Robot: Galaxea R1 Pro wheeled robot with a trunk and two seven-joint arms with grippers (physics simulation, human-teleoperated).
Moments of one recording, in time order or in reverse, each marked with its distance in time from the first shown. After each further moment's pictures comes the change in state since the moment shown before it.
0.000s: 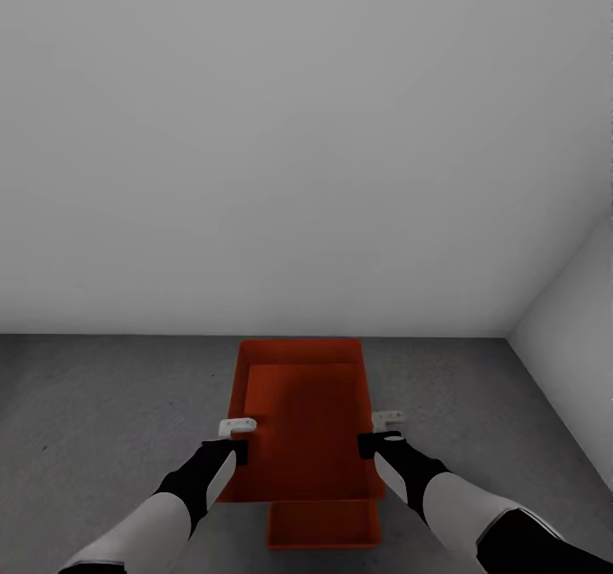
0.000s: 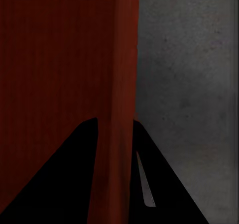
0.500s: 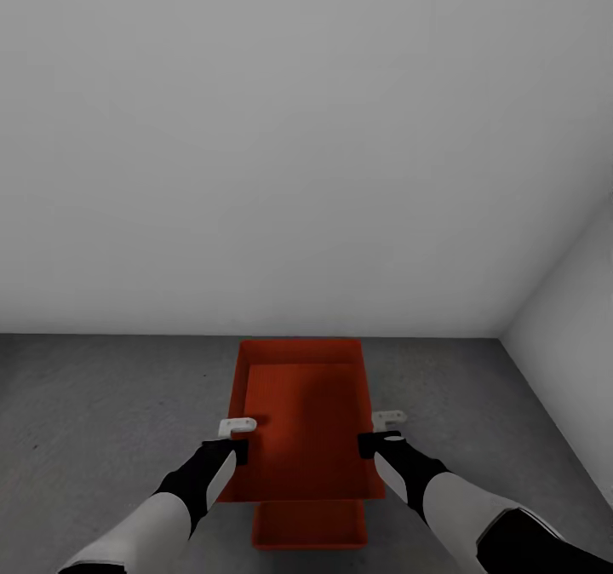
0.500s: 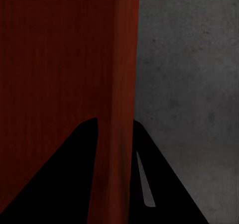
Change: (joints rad) left arm 0.000 0.000 -0.001 -0.001 0.001 -0.002 0.000; right arm 0.000 0.000 0.001 0.000 -0.001 -0.002 0.000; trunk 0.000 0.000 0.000
